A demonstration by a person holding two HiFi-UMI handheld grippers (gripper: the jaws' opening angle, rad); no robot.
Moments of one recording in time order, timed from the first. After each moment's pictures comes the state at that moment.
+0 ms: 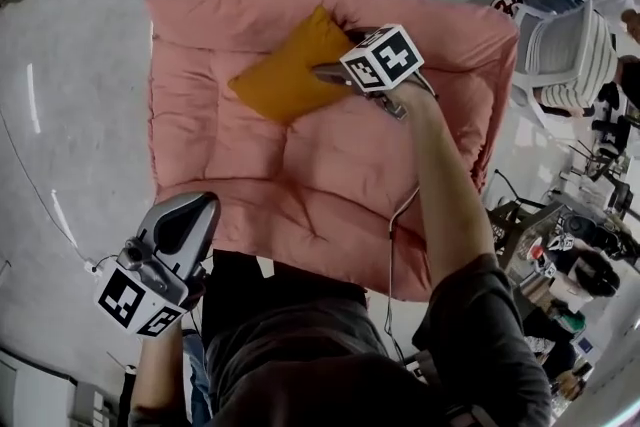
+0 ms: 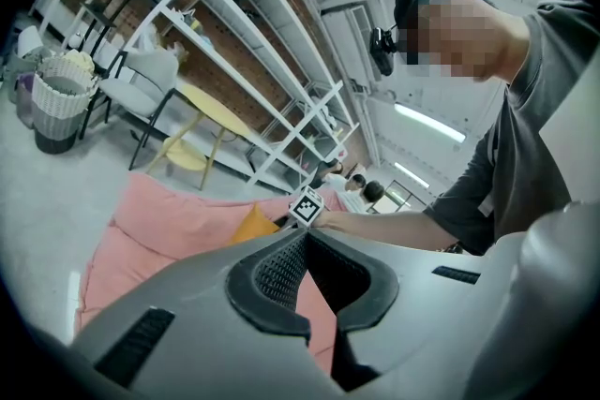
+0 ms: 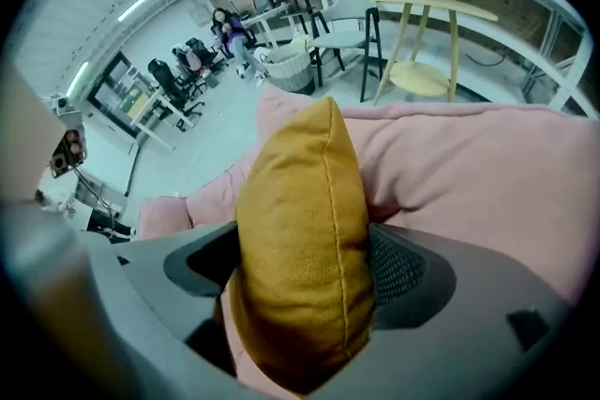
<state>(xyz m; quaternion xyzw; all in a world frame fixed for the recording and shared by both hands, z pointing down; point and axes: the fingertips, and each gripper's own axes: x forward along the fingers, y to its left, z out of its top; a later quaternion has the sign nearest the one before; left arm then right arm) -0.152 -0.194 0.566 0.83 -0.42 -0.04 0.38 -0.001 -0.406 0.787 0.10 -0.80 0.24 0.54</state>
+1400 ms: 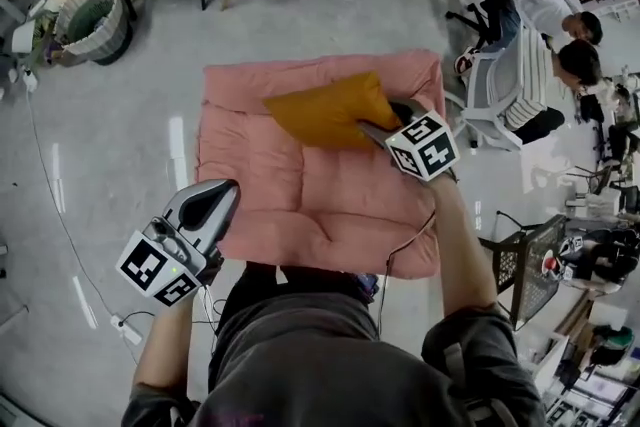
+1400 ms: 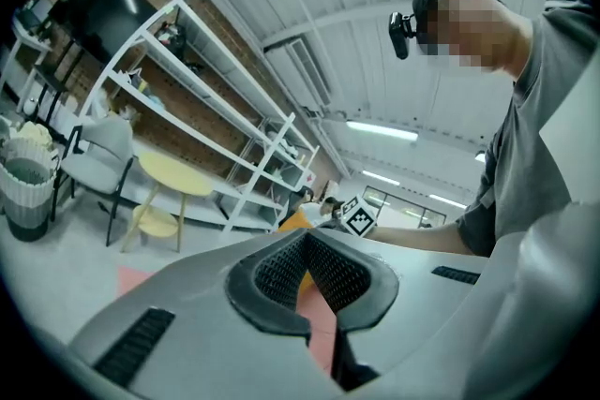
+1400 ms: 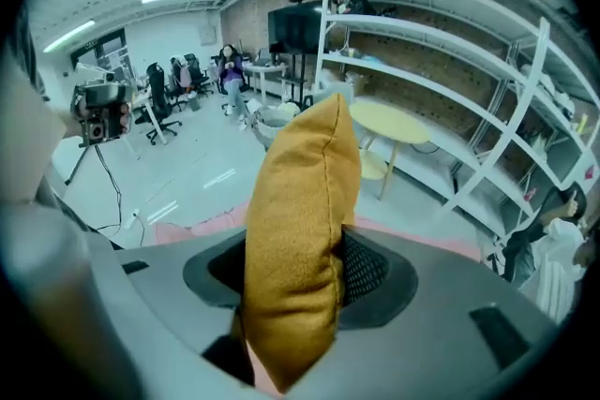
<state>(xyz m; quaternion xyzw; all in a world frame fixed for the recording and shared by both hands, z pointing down) -0.188 -0.123 0.383 0.88 -0.40 -0.08 0.22 0.024 -0.298 0.488 0.24 -0.85 0.07 0.46</state>
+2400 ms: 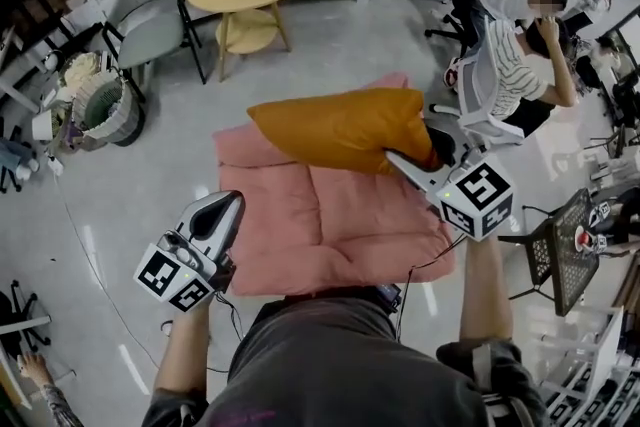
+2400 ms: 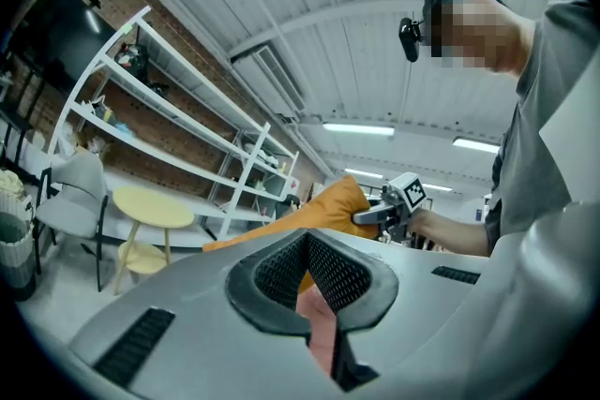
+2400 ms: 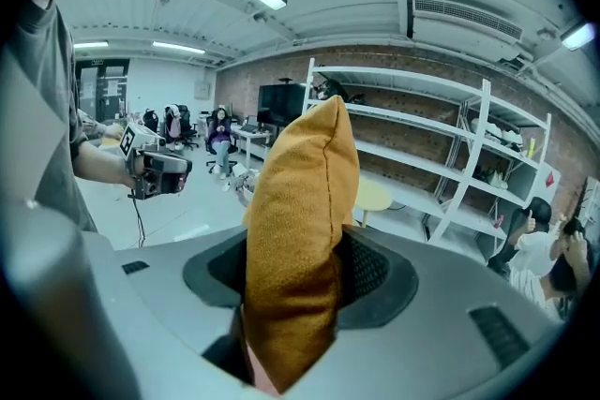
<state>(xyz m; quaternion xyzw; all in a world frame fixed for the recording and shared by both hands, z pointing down) -0.179 -0.140 0.291 0.92 -0.37 -0.07 0.14 0.052 -0.223 0.265 0.33 -0.90 -0.01 0.27</state>
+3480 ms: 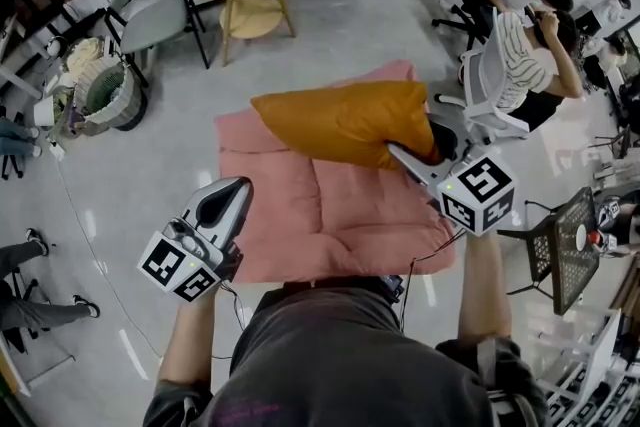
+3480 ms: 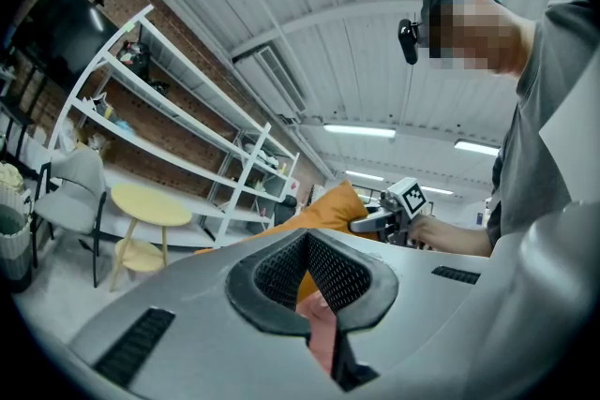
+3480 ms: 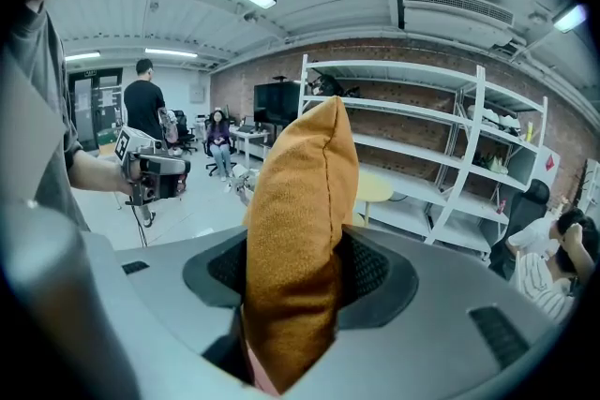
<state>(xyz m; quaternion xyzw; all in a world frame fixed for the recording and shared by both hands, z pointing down) -0.158 -0.140 0.292 0.92 -0.37 -0.07 0.14 0.061 -0.221 0.281 0.34 -0.90 0.02 0.27</state>
